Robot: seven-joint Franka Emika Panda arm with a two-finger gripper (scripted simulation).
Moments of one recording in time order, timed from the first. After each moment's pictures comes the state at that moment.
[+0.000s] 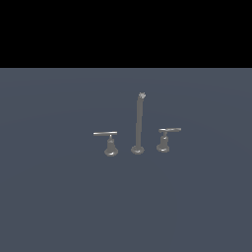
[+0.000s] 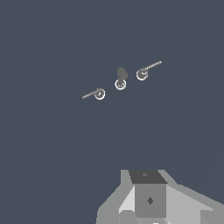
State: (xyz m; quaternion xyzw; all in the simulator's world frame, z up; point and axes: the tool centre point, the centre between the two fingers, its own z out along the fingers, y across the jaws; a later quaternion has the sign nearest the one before) arm -0.162 -0.015 0.426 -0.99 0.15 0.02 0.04
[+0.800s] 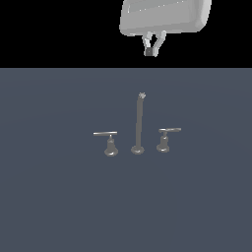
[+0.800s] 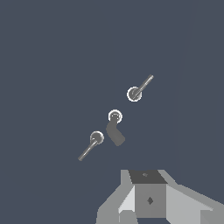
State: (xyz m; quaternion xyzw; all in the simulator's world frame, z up) arm -0.049 -0.061 0.324 -0.93 0.37 0.02 0.05
